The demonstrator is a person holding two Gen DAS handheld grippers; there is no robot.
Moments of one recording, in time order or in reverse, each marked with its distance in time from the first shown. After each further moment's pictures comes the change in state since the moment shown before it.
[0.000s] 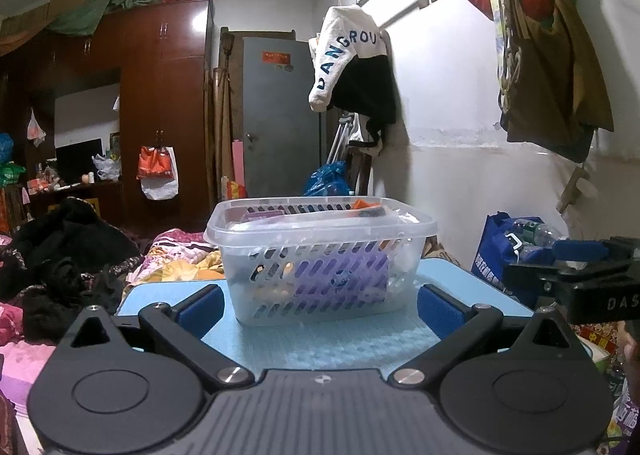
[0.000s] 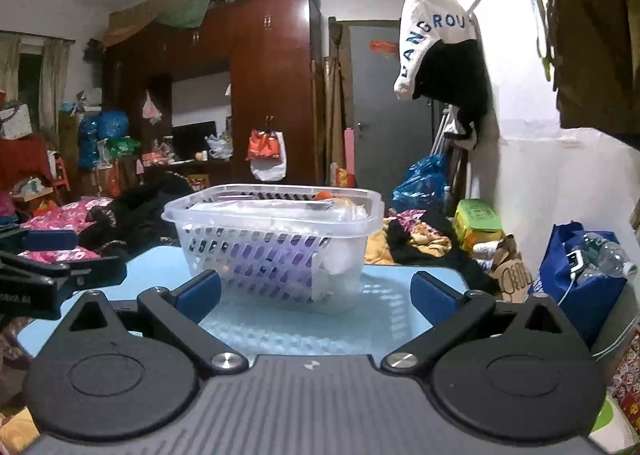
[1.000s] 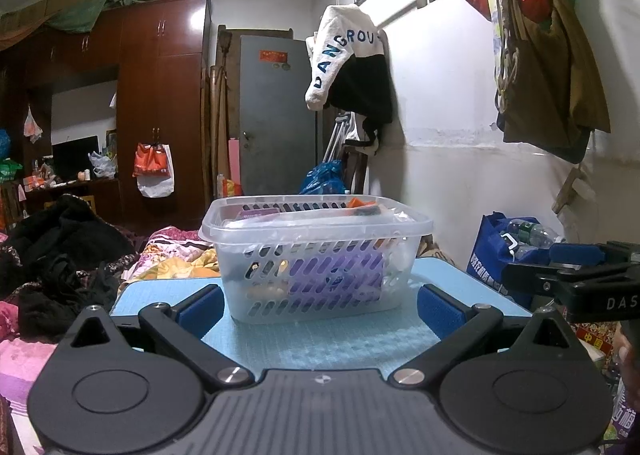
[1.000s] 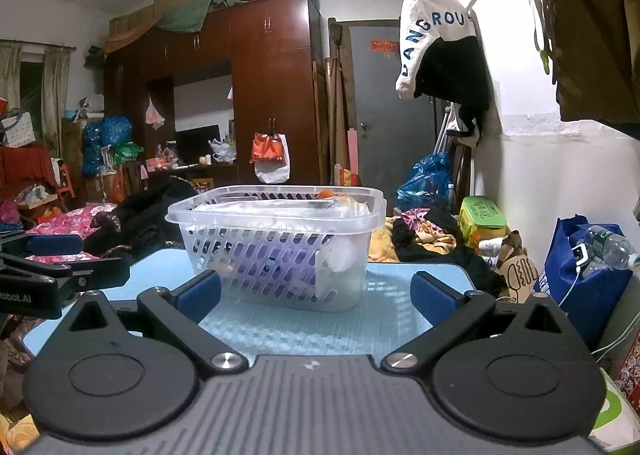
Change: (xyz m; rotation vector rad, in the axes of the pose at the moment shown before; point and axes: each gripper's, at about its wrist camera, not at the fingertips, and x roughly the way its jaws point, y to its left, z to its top) left arm 0.001 -0.002 -0.001 -0.005 0.005 -0.012; right arm -0.004 -0.004 -0.002 0.025 -0.008 0.010
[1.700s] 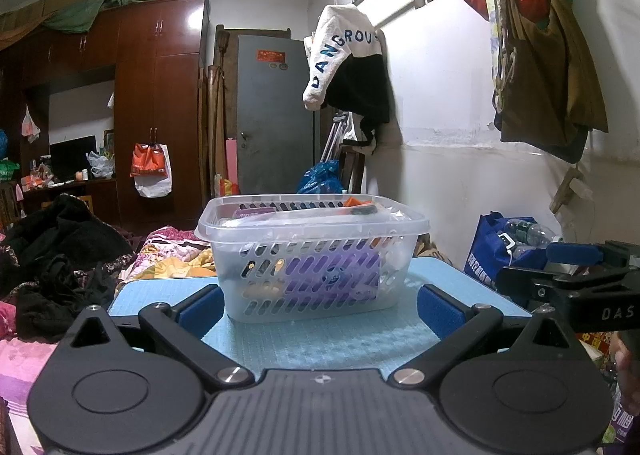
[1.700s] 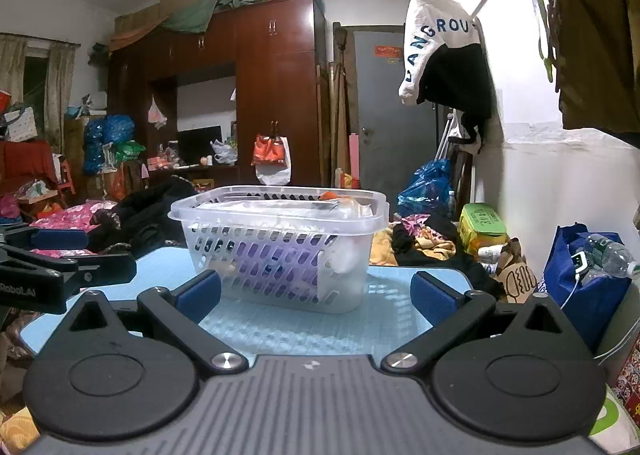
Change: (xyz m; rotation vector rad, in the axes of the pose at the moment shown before) left arm 0.000 -0.001 0.000 0.002 0.000 -0.007; right arm -0.004 0.008 -0.002 -0.027 -0.019 -0.007
